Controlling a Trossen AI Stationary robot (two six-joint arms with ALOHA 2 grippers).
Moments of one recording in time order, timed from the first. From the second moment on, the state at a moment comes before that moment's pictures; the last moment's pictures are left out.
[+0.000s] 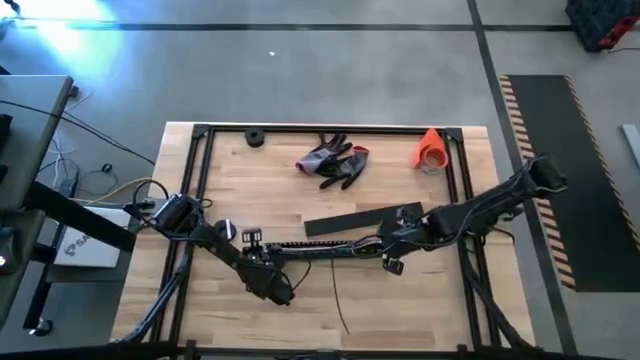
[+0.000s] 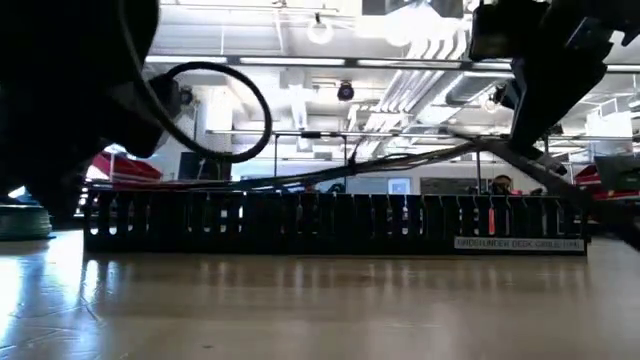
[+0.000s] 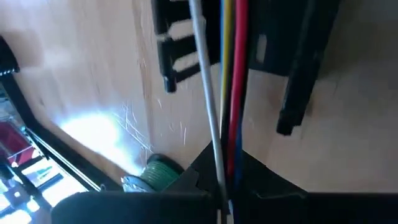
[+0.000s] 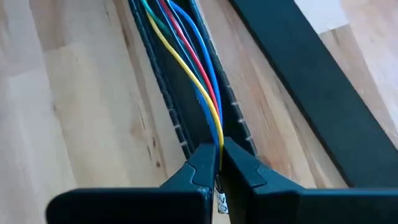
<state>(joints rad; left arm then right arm) -0.58 2.04 1.30 -1.37 -0.33 -0.79 0.39 1.39 0.87 -0.65 0.22 0.67</state>
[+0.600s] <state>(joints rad) -0.64 2.04 1.28 -1.41 -0.29 -1.00 0.38 1.44 0.87 -0.74 0.13 0.74</state>
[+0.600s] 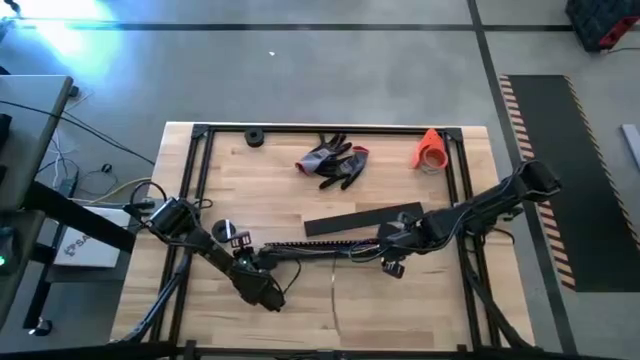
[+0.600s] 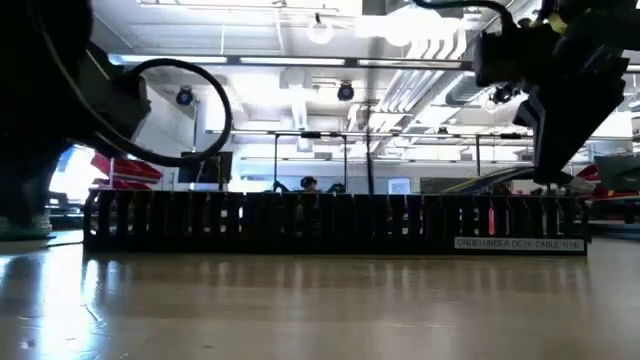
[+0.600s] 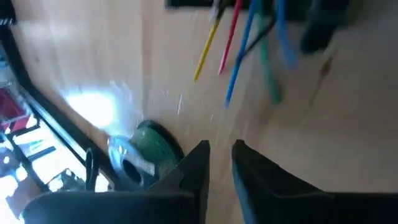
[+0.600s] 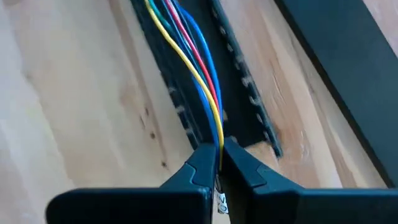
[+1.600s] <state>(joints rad) -0.75 1.79 1.42 -1.43 -0.73 -1.58 0.30 1.51 0.88 -0.59 -0.04 0.56</state>
